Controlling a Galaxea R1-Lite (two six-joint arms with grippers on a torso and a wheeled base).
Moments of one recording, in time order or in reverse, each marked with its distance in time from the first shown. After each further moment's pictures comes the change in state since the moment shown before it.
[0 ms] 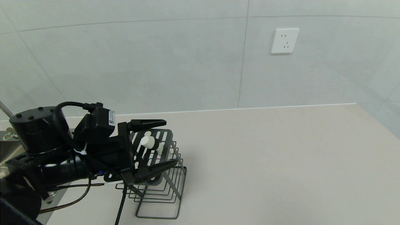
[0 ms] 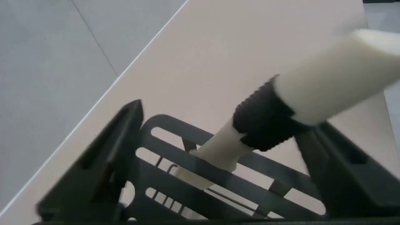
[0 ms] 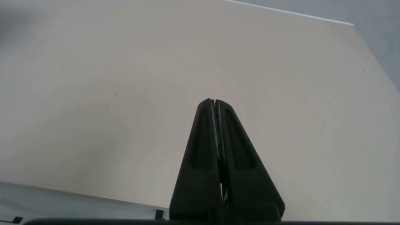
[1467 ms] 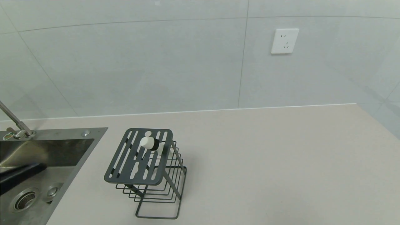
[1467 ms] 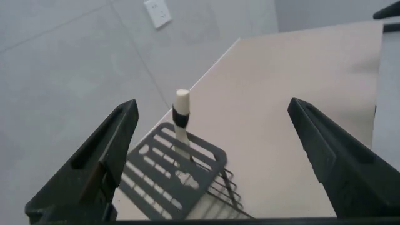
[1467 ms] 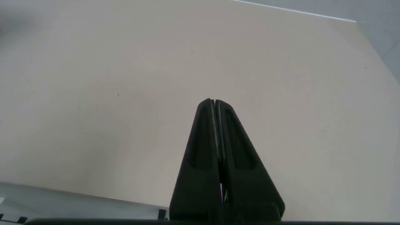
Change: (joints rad) left arm 0.114 -0.923 0.390 0.173 0.123 -0.180; right arm 0.000 0.001 0.000 0.003 0.000 0.014
